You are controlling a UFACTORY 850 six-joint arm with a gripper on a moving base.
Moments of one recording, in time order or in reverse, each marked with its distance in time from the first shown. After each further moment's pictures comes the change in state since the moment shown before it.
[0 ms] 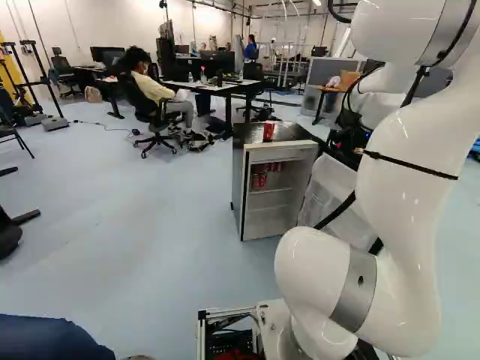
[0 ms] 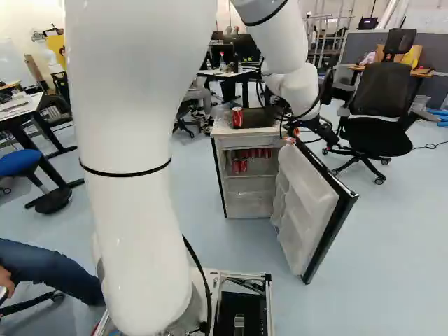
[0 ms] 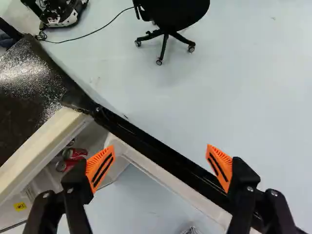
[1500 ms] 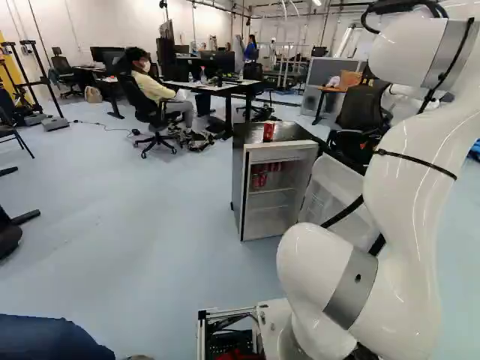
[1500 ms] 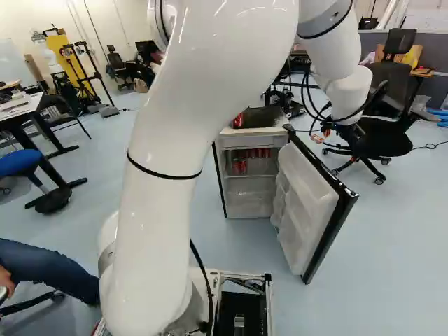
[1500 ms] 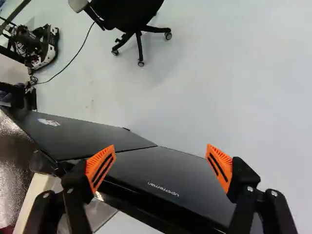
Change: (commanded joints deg) arm -9.5 -11.6 -14.9 14.4 -10.3 0.0
